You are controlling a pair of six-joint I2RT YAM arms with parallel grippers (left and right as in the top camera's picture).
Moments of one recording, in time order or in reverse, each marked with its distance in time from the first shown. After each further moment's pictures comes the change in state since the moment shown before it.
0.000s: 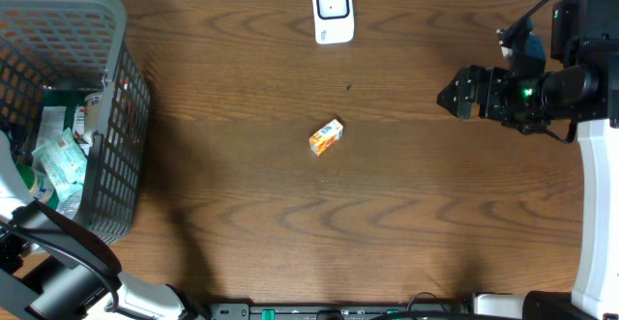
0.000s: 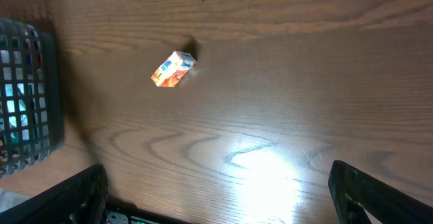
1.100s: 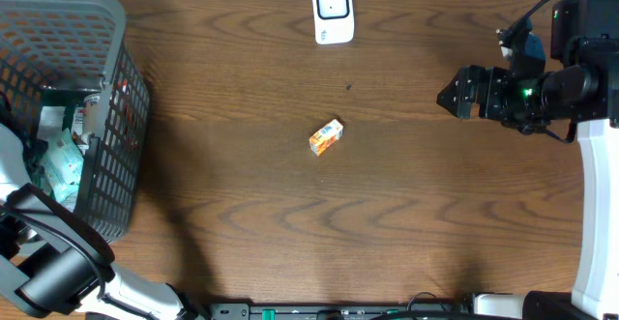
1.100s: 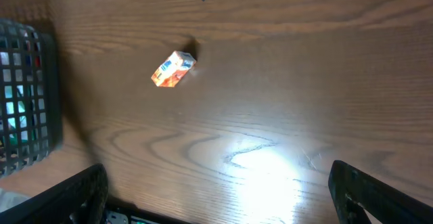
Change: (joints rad) left arm -0.001 0.064 -0.111 0.060 -0.040 0.011; right arm 0.000 0.000 0.000 0.000 0.000 0.000
